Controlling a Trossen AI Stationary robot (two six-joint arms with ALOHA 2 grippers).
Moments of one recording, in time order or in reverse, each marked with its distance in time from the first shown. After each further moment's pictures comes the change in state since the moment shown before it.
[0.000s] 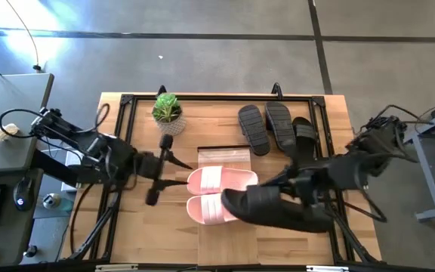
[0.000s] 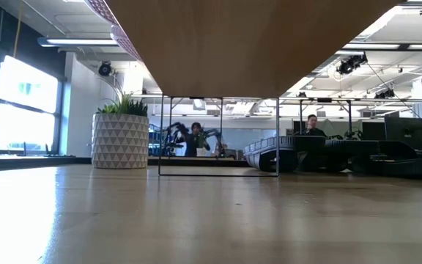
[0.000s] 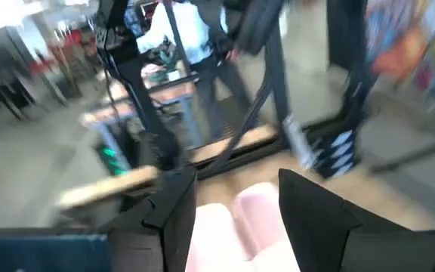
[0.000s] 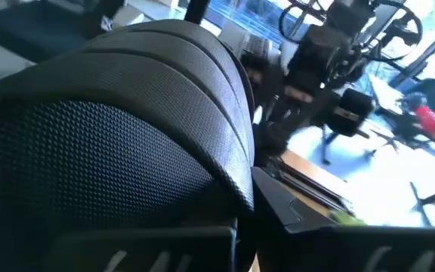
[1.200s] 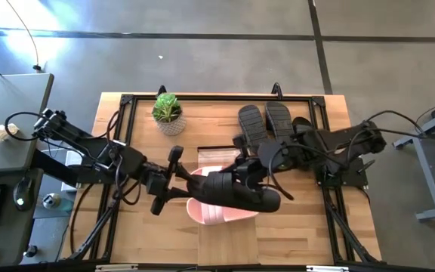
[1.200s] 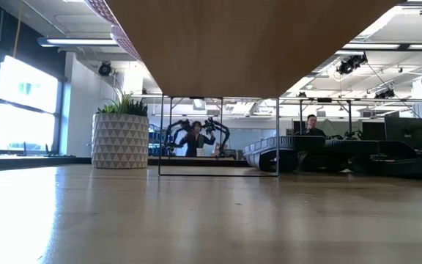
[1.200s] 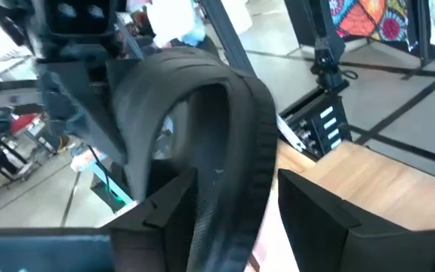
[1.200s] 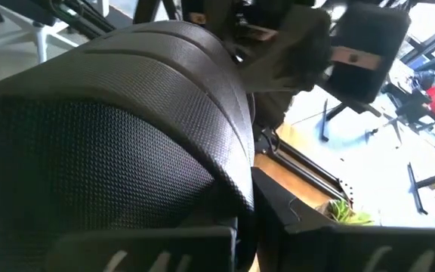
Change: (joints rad) left arm -0.001 0.080 0.000 0.066 0.103 0.208; right arm -0.286 0.151 -0.101 0.173 -0.239 -0.166
